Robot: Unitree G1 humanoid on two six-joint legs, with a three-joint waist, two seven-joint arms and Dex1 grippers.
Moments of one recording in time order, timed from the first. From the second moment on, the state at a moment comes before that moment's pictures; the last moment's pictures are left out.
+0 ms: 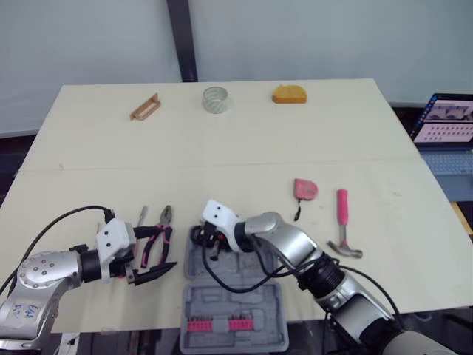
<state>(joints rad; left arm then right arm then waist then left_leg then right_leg) 0.16 0.79 0.24 -0.30 -0.39 0.25 -1.00 -0.64 -0.13 0.58 0.08 0.13 0.72 0.75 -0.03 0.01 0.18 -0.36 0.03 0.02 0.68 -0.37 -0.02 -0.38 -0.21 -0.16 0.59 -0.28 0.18</state>
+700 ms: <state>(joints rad) 0.16 0.79 0.24 -0.30 -0.39 0.25 -1.00 -0.64 -0.12 0.58 0.09 0.13 0.72 0.75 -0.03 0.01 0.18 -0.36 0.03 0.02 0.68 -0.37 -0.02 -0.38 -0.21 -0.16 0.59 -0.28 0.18</state>
